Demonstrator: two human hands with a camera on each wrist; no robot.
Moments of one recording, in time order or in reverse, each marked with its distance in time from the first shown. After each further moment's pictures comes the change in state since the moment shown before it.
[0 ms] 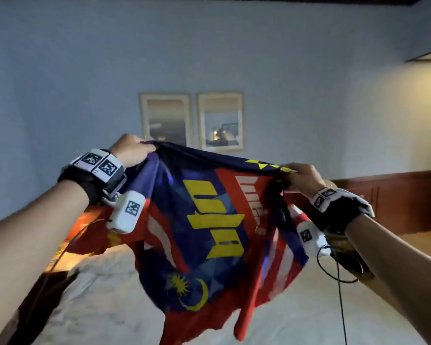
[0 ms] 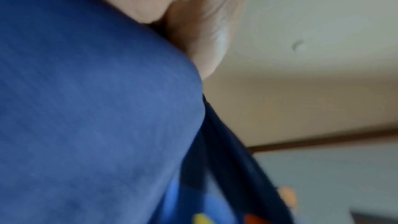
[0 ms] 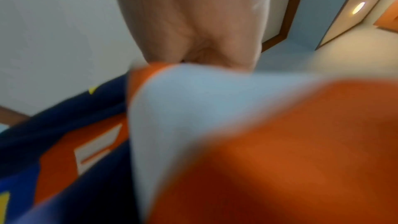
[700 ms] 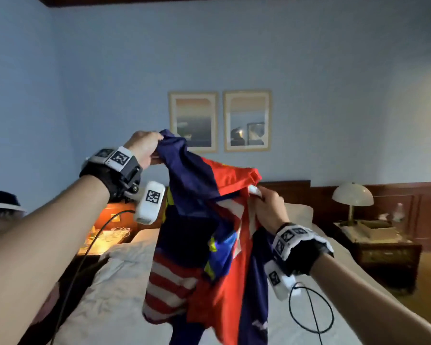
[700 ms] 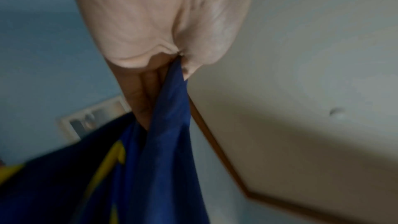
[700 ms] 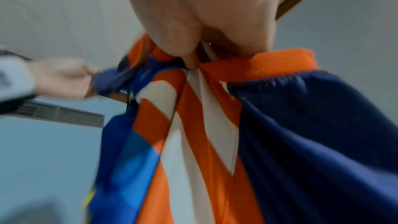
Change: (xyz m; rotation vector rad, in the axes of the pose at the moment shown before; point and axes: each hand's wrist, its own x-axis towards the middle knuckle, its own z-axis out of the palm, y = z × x) left_hand -0.016 -0.009 -0.027 -0.544 0.011 -0.142; right_hand -0.089 -0.031 0.125 -0.084 -0.077 -0.211
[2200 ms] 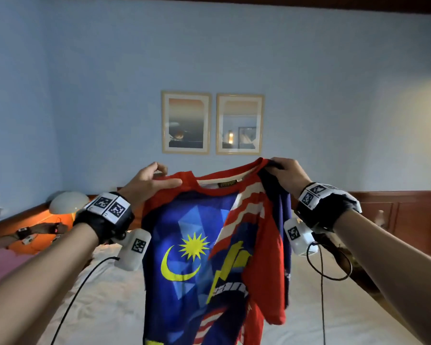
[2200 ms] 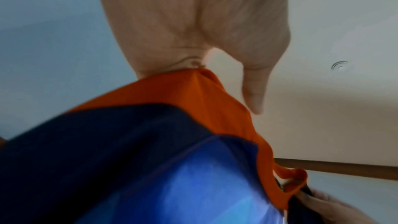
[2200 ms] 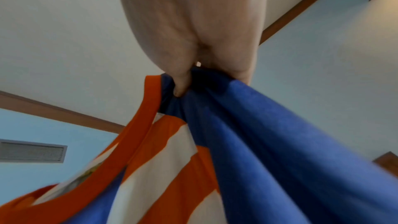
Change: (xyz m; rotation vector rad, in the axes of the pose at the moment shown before) left_hand -0.016 -0.090 -0.003 -0.005 -0.306 0.189; right_hand 0.077 -0.010 -0.065 -0.052 -0.039 -0.020
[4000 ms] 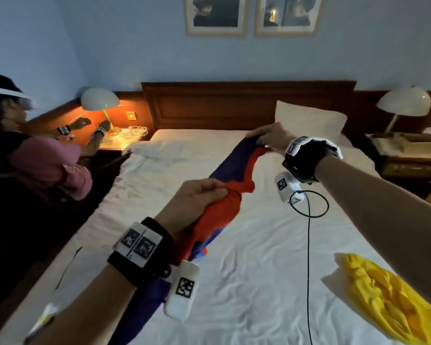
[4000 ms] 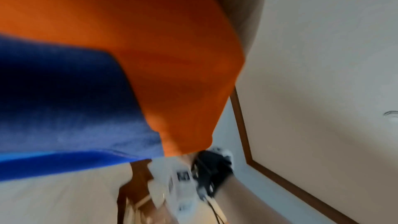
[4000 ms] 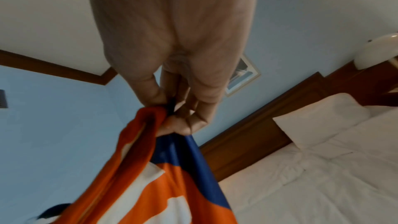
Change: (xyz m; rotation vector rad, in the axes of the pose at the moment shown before) left_hand -0.177 -0.132 0.075 -0.131 -0.106 -0.442; right_hand -0.049 0.121 0.215 0.170 -0.554 0.411
